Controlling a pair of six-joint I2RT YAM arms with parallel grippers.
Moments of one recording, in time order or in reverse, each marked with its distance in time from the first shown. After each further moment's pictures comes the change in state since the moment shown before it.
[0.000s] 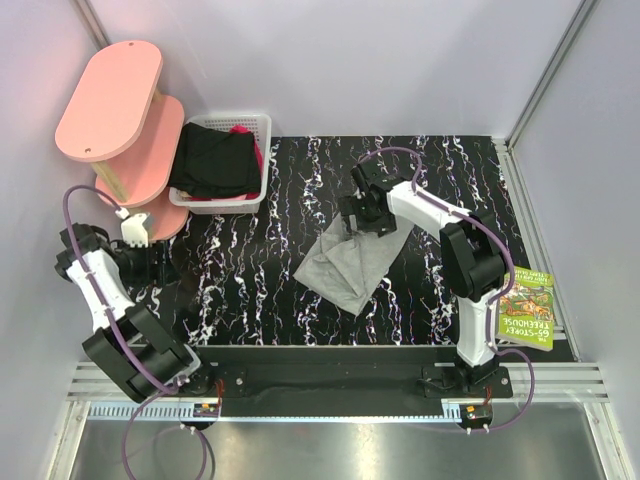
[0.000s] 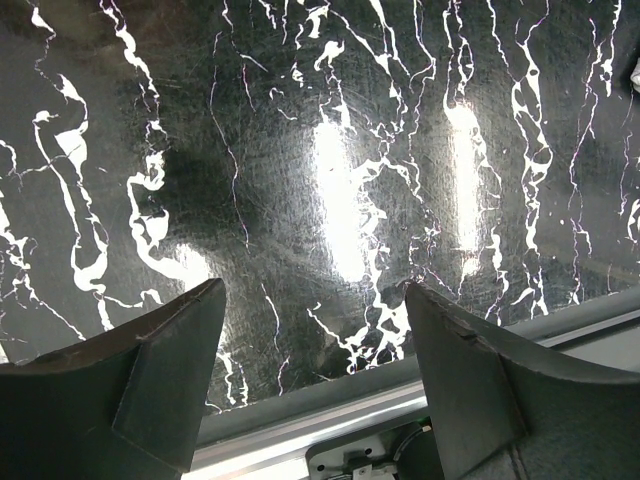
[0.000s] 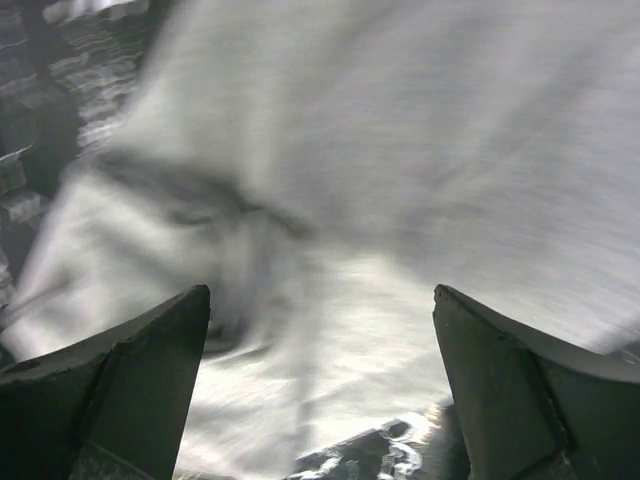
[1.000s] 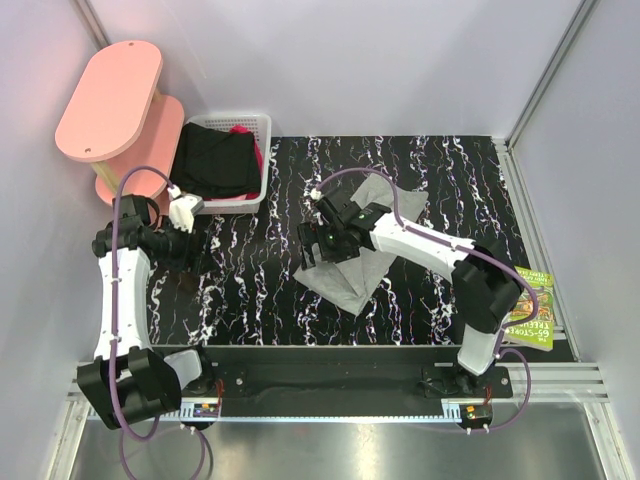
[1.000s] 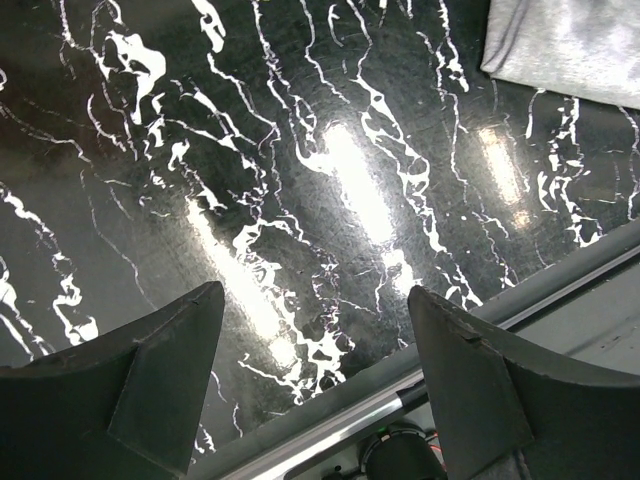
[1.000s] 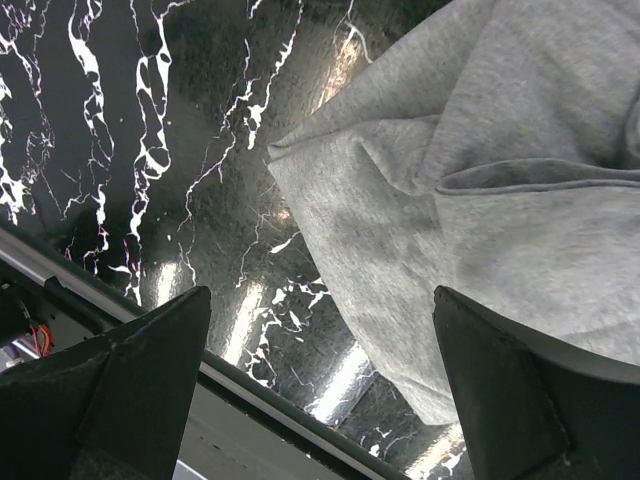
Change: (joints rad) left arm -0.449 -0.137 0.064 -0.019 -0.071 -0.174; right arm 0.297 -0.217 -0.157 0.111 -0.037 0.155
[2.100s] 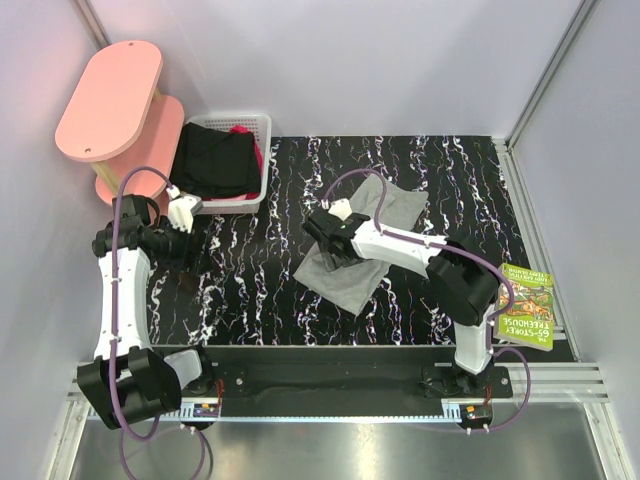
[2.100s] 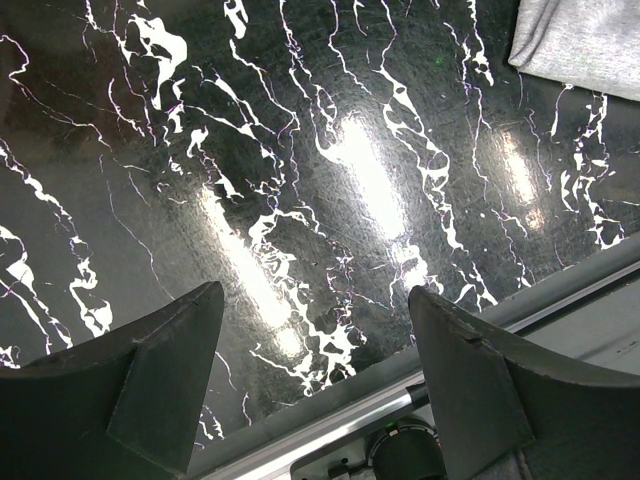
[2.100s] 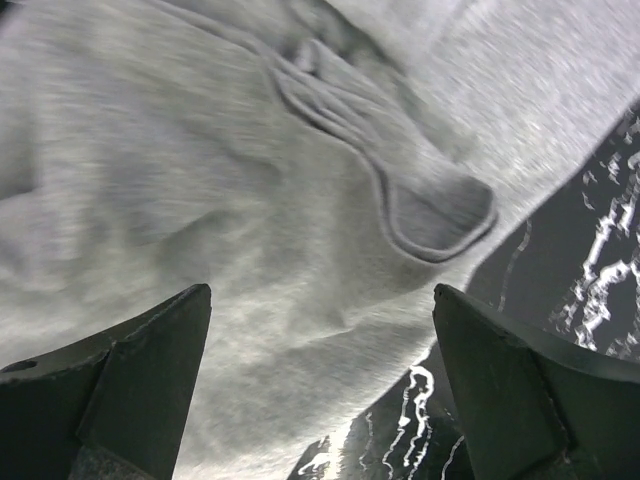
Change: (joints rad) left arm 0.000 0.000 0.000 0.006 -0.049 -0.008; right arm 0.061 0.122 0.009 -0.160 0.641 0.045
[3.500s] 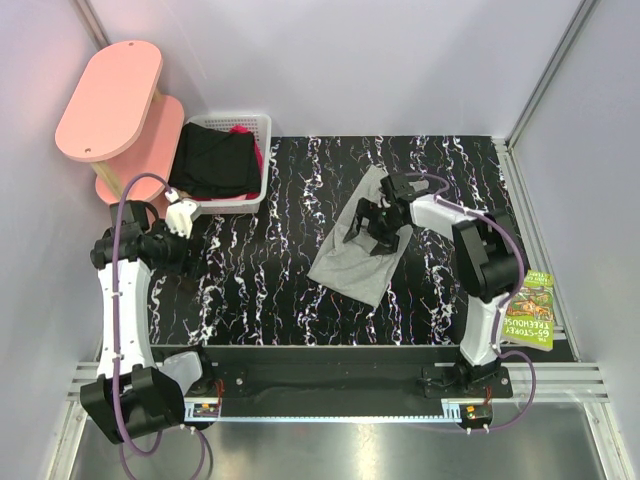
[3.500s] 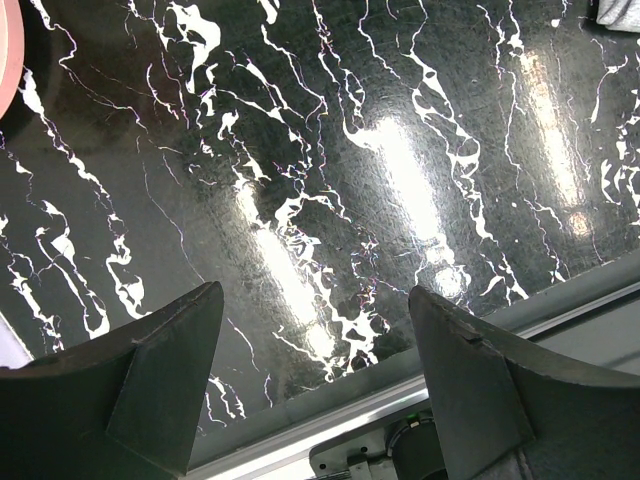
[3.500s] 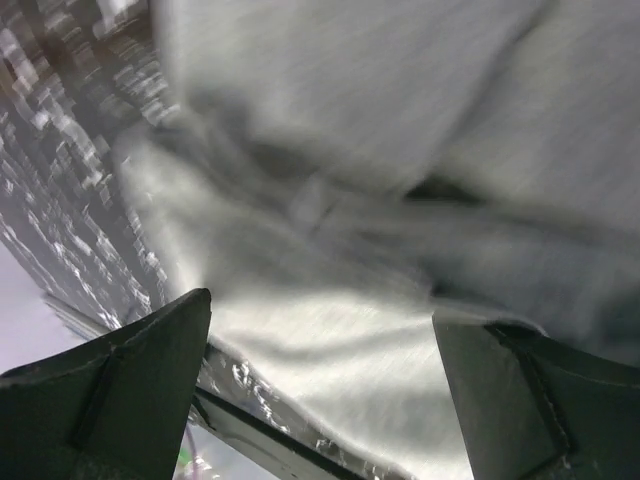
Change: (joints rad) left arm 0.000 -0.078 -0.024 -0.002 -0.066 0.024; right arm -0.465 -0.014 -0.110 0.259 -0.885 0.137
